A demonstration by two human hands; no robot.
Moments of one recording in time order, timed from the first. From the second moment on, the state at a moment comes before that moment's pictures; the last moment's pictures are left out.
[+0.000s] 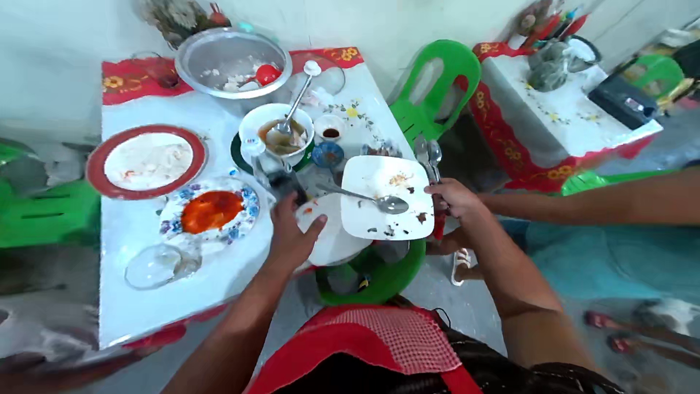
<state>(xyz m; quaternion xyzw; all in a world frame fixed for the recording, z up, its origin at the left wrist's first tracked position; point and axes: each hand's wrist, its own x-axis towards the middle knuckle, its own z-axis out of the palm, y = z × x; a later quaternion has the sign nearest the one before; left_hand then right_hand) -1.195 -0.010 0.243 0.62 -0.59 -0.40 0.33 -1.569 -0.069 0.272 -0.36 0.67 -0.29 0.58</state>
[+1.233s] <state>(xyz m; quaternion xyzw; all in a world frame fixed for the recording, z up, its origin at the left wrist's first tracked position) -1.322 -0.093 0.246 0.77 -0.59 -0.20 0.13 -1.610 -0.200 0.273 -0.74 0.62 -0.17 0.20</state>
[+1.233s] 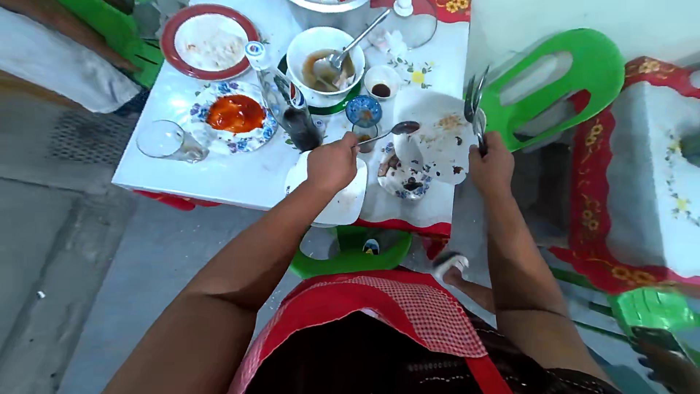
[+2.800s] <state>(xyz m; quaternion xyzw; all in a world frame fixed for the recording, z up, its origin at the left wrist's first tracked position) -1.338 -0.096 0.203 0.77 -0.59 -0.22 0.13 -1.622 -0.233 0.212 -0.59 0.62 -0.35 0.39</state>
